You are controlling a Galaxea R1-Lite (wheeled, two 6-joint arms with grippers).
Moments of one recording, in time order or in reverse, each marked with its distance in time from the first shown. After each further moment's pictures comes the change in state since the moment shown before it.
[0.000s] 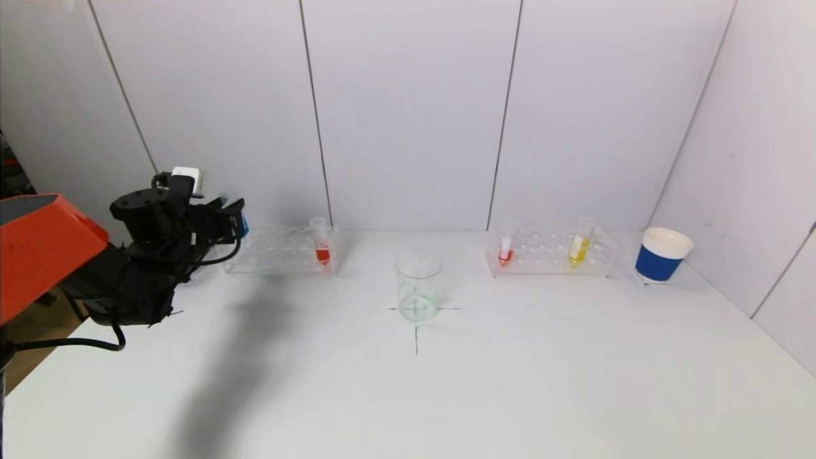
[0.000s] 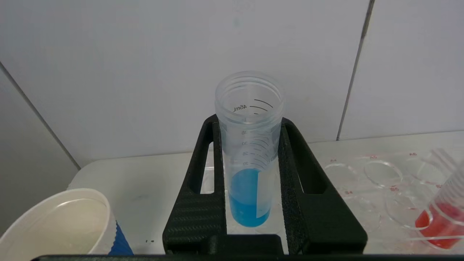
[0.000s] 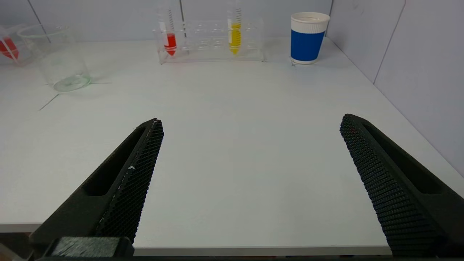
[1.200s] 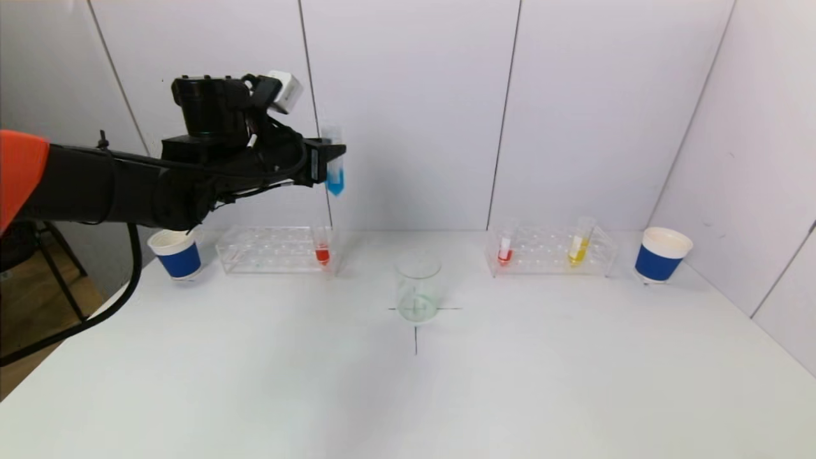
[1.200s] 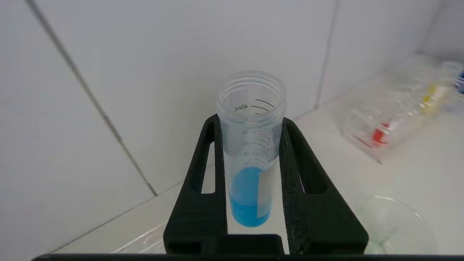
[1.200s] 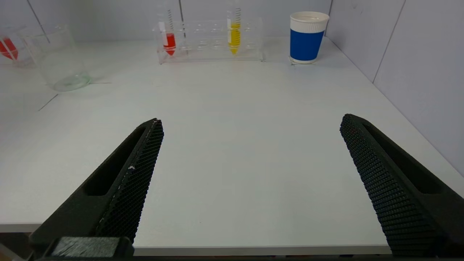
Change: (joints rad) left arm -0.322 -0.232 -0.427 0.765 -0.214 0.034; right arm 0.000 0.000 0.000 0.000 0.000 0.000
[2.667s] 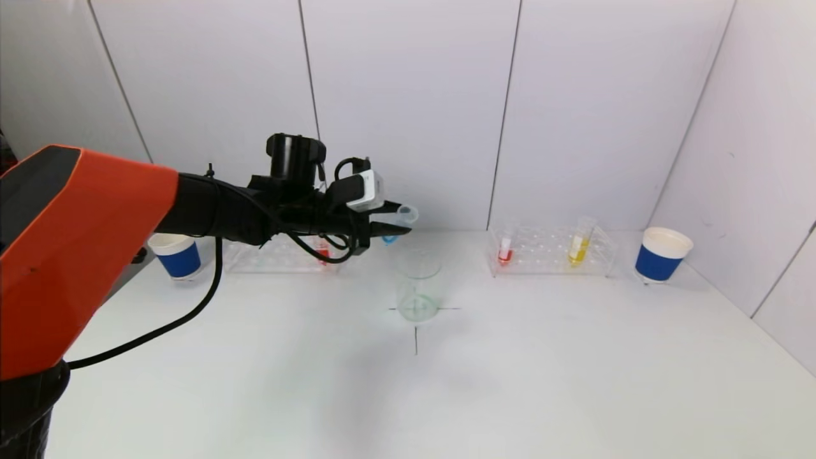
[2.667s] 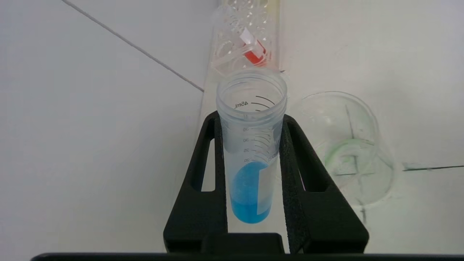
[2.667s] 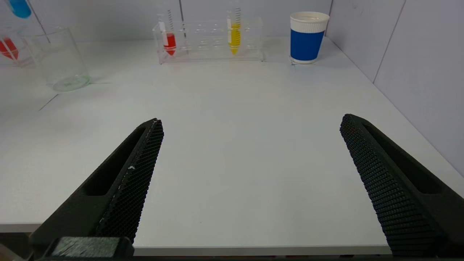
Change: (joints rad) left arm -0.089 0.212 -0.152 0.263 -0.512 0.926; right arm 0.000 0.000 0.000 0.000 0.000 0.001
